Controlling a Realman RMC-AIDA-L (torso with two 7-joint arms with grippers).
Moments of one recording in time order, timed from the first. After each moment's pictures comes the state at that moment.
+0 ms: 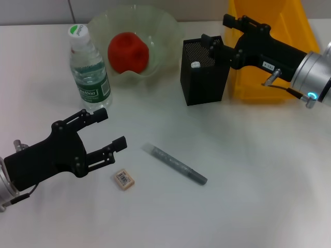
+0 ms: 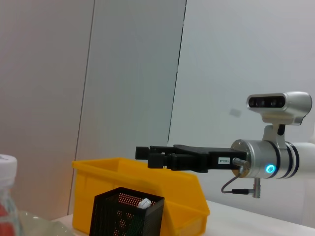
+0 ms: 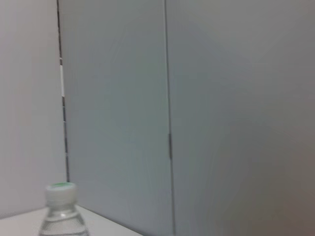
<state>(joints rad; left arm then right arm) -0.33 -2.06 0.69 0.35 1.71 1.67 -0.85 0.62 2.08 -0.99 -0.33 -1.24 -1.17 0.86</state>
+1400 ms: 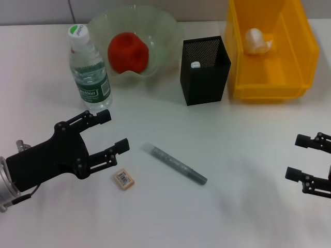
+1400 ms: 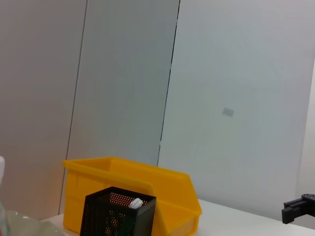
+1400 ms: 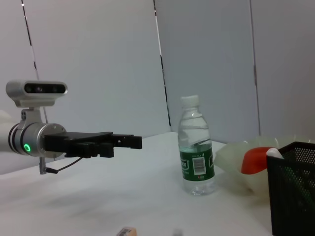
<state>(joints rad) -0.33 -2.06 0.70 0.35 1.72 1.68 -0.87 0.25 2.03 -0.43 -0.58 -2.04 -1.84 0.94</state>
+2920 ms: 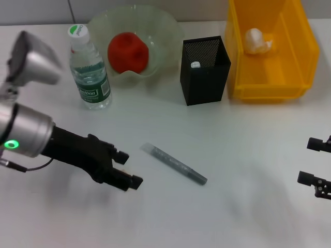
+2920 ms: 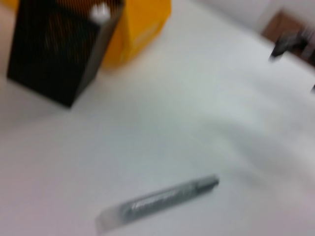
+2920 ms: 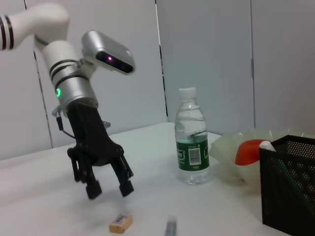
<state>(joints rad) -0.48 -2.07 1.15 1.07 2.19 1.66 -2.00 0.23 2.03 -0.39 -0.65 -2.09 -1.88 0.96</state>
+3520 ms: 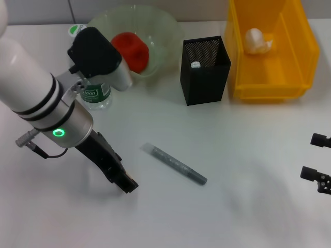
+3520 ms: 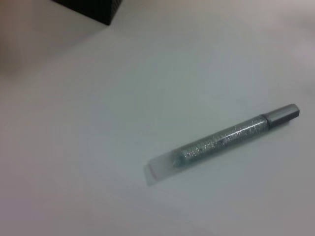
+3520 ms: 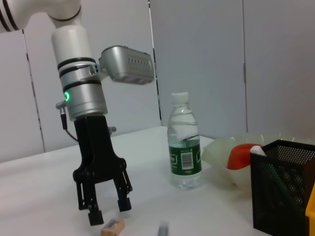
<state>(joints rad) -0.62 -2.08 1.52 1.23 2.48 1.59 -2.45 0.23 2.03 -0.37 -0.66 -2.08 -1.88 0.96</state>
